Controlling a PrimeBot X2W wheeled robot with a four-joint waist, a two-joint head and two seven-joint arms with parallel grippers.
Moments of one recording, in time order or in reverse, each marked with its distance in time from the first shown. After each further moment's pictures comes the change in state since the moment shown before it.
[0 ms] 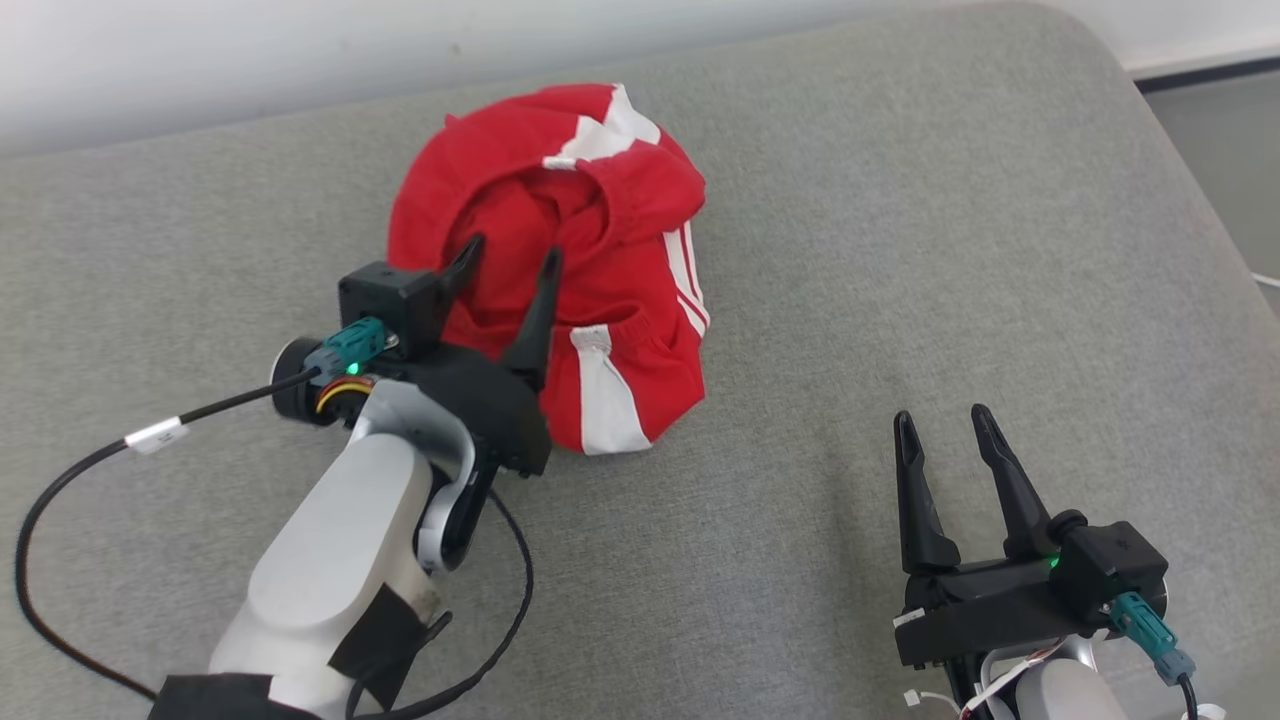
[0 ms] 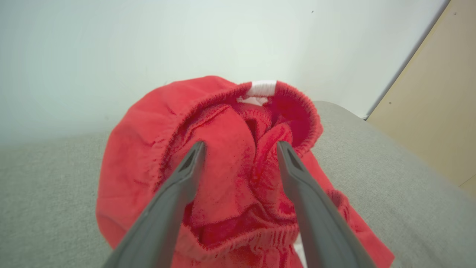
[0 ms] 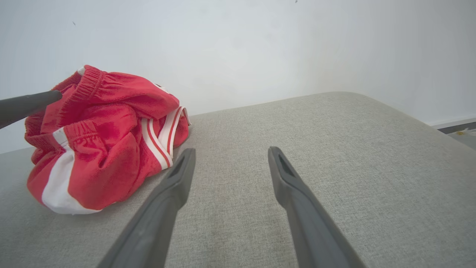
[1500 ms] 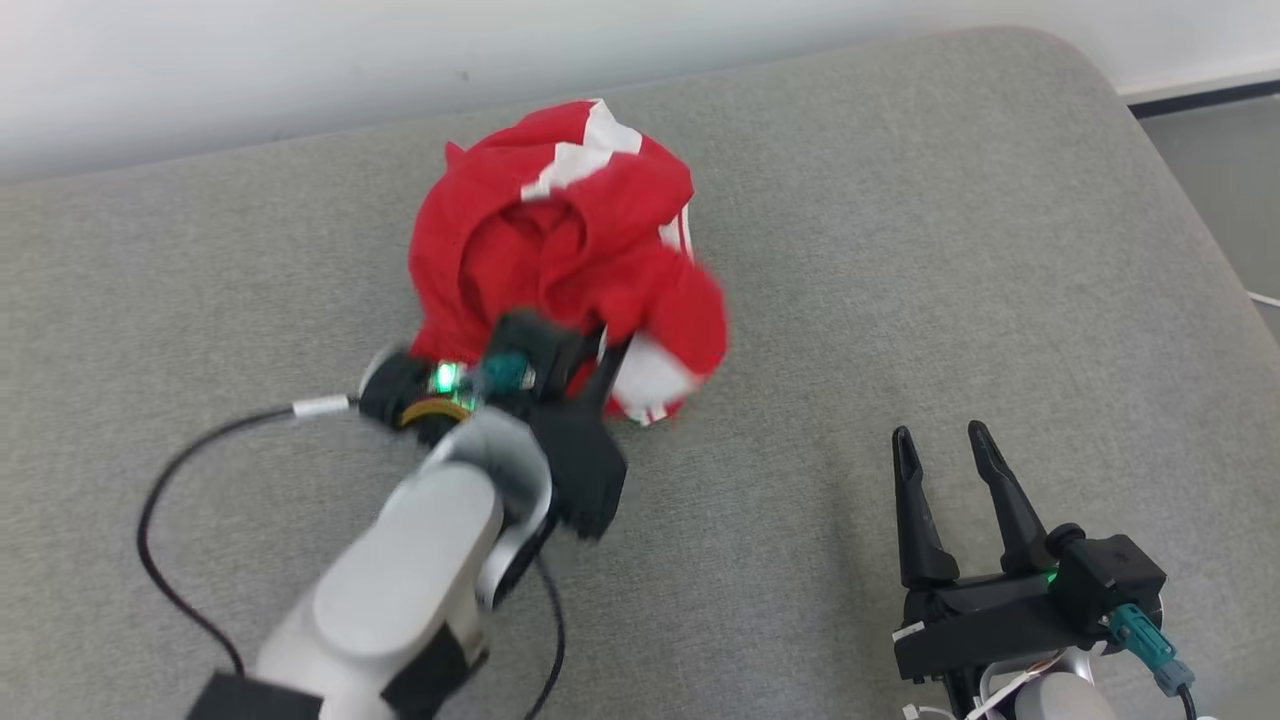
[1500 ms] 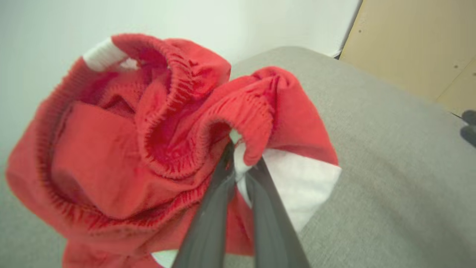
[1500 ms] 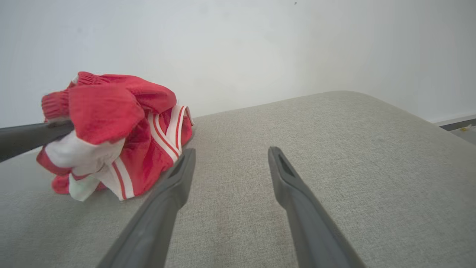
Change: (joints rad) left arm 0.007 0.014 -0.205 -0.040 0.071 -0.025 0.155; right arm 0.023 0.000 0.001 0.003 0.019 0.000 0.000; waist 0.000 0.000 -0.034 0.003
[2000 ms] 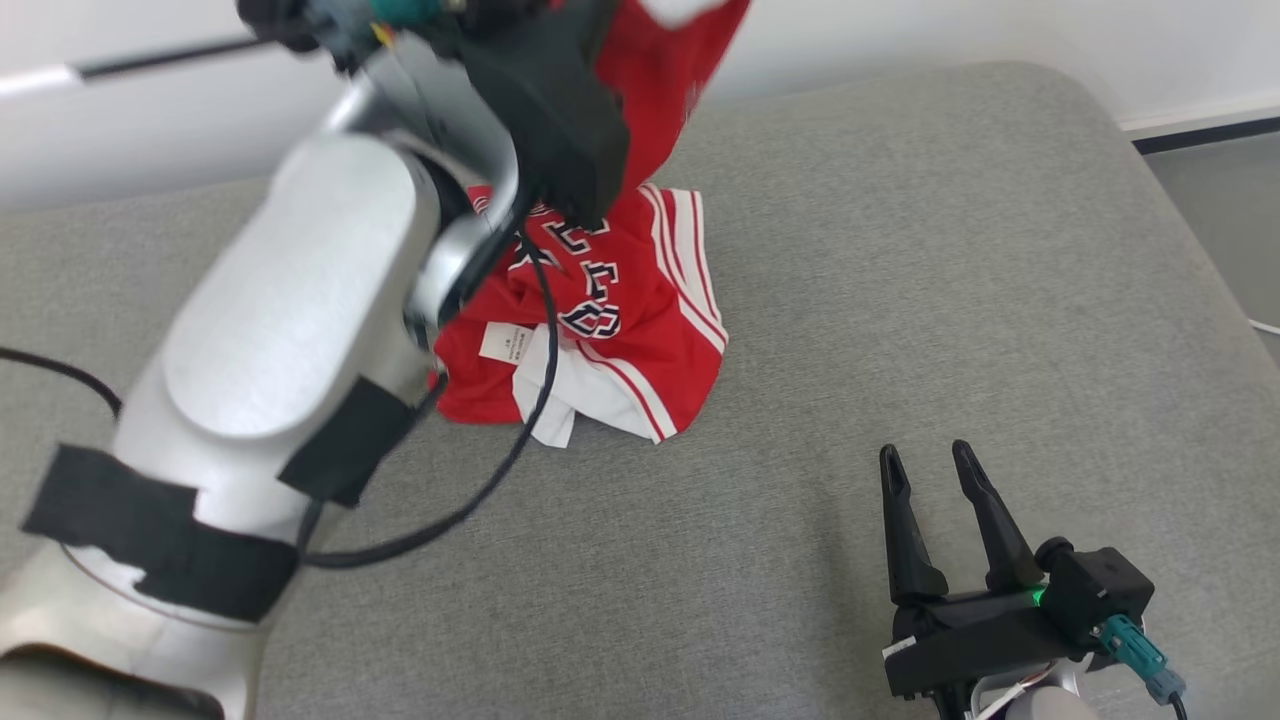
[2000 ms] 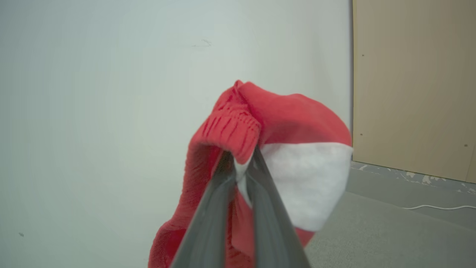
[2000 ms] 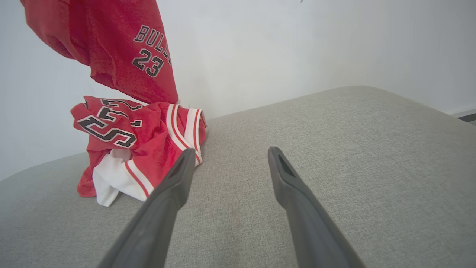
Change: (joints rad) left arm -0.408 0.040 0.092 -0.202 -0.010 -0.027 0.072; right arm 0.011 0.001 0.028 0.021 0.054 0.000 0.000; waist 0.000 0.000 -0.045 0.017
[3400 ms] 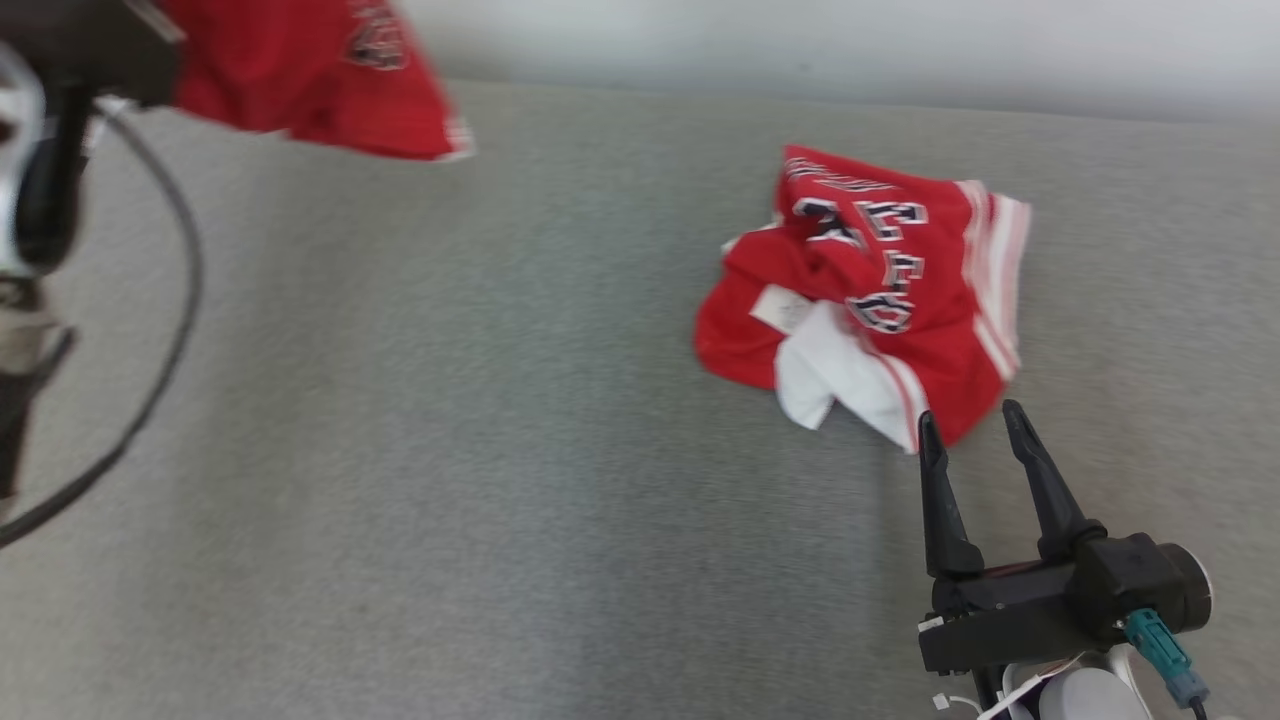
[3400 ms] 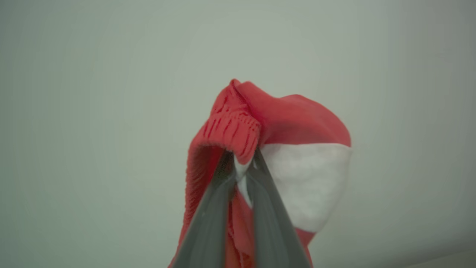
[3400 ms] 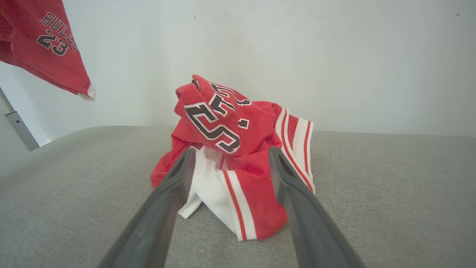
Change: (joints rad) left arm 0.044 0.292 0.254 -0.086 -0.088 0.080 -0.097; right arm 0.003 0.001 -0.072 -0.097 -0.201 0.000 0.000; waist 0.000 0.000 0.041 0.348
